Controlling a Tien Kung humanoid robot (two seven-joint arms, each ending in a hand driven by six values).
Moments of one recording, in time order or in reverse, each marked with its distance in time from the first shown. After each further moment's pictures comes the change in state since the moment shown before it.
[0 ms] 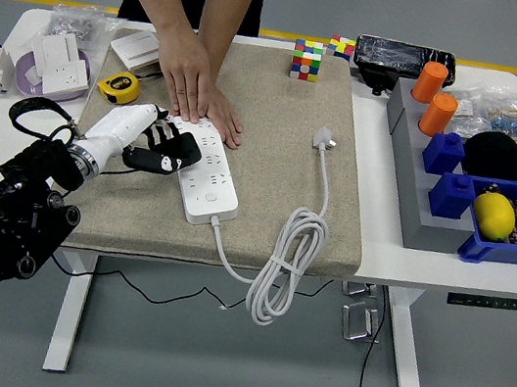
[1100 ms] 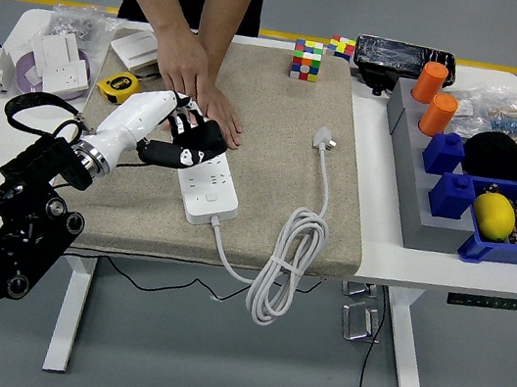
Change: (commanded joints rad) left arm 0.075 0.010 0.041 -0.263 -0.045 -0.019 0.031; right arm -0.004 0.000 -0.003 0.000 -0.003 0.000 0.000
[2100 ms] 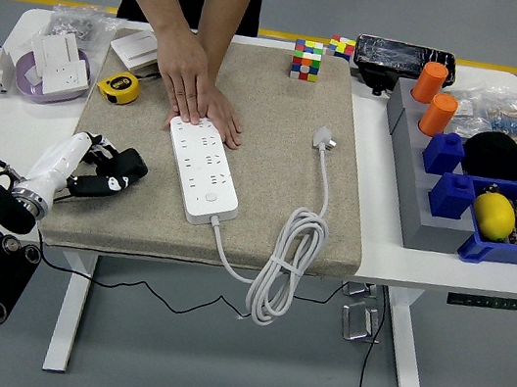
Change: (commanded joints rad) left arm 0.175 -0.088 -0.371 0.110 0.122 0.035 0.021; right arm 0.001 -0.002 -0.006 0.001 -0.001 0.001 0.002
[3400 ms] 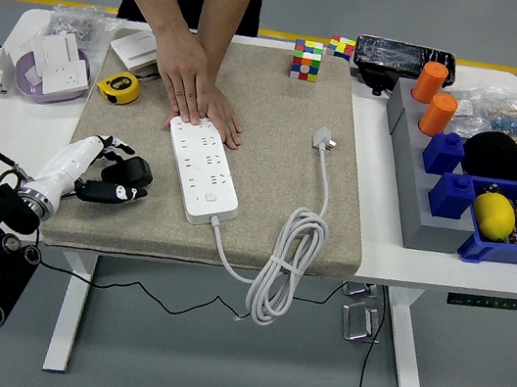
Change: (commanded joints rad) left arm 0.007 0.007 0.020 -0.022 0.000 -0.088 -0.024; right arm 0.001 0.004 0.005 0.001 -0.006 0.000 -0.002
